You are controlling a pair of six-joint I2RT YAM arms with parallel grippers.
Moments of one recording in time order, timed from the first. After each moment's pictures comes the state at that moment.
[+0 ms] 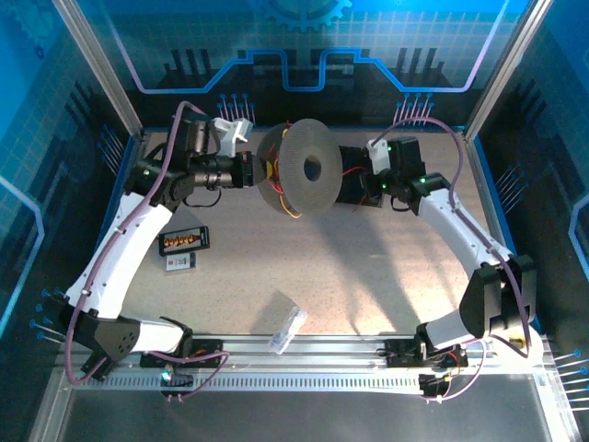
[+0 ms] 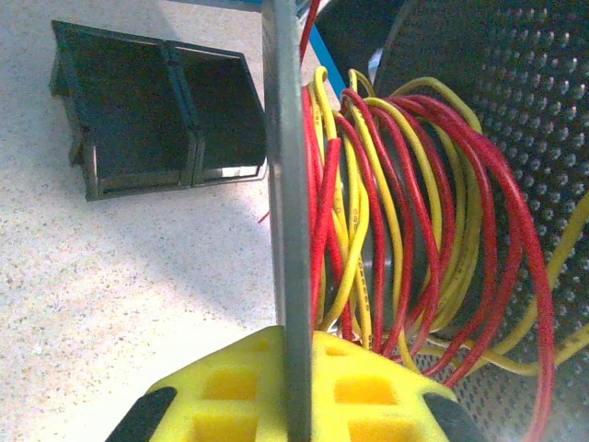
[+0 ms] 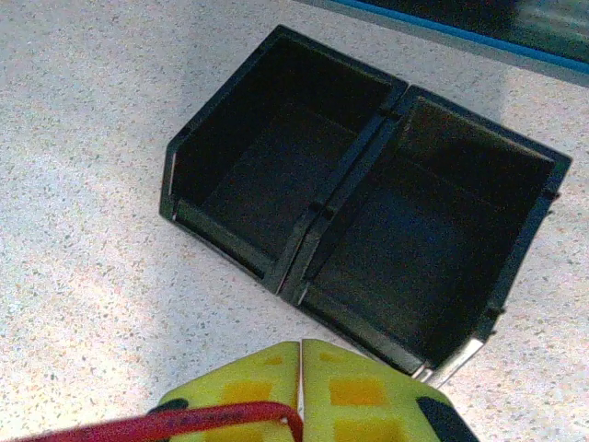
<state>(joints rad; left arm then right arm) -0.36 1.35 1.61 -0.86 0.56 -0.42 0.24 1.48 1.25 -0.52 -0.14 -0.08</state>
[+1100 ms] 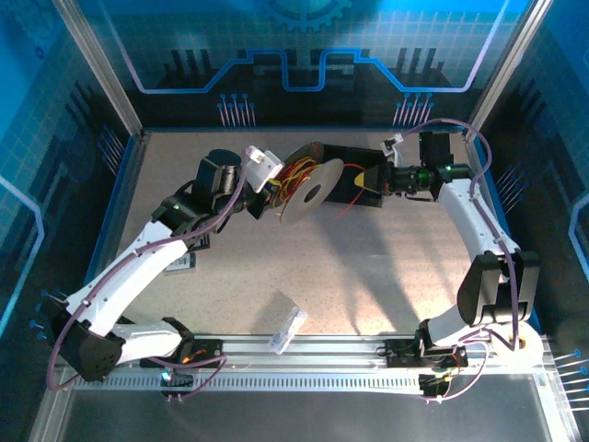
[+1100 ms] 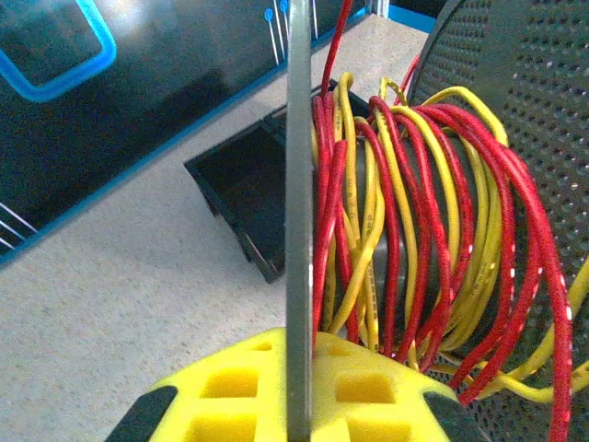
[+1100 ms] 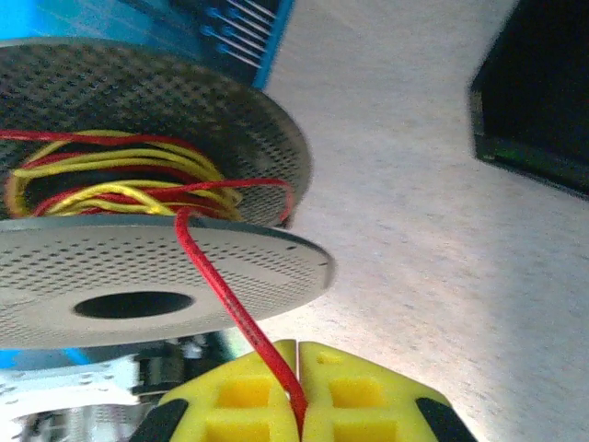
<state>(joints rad) -0.55 1.23 1.25 -0.50 0.08 0.18 0.04 1.52 1.27 -0.59 -1.07 0.33</state>
